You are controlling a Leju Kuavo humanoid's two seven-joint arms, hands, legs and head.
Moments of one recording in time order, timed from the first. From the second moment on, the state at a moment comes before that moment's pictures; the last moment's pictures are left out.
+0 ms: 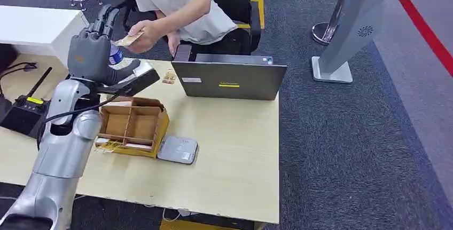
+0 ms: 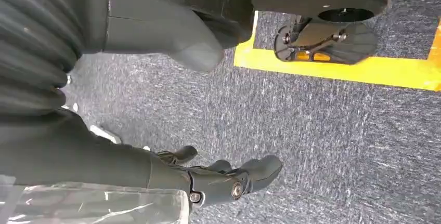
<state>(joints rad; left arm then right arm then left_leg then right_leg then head) -0.54 0.26 -0.23 -1.45 -0.99 0.15 -0.07 -0.11 0.25 -1.06 -0.19 1.27 -0.21 0.03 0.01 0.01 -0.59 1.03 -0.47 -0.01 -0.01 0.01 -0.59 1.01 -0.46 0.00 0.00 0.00</state>
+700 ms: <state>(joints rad) -0.04 0.60 0.96 -0.90 0.10 -0.36 -0.46 -0.10 0.24 -1.06 -0.19 1.27 -0.22 0.00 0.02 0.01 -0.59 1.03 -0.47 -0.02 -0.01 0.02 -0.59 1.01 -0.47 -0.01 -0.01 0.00</state>
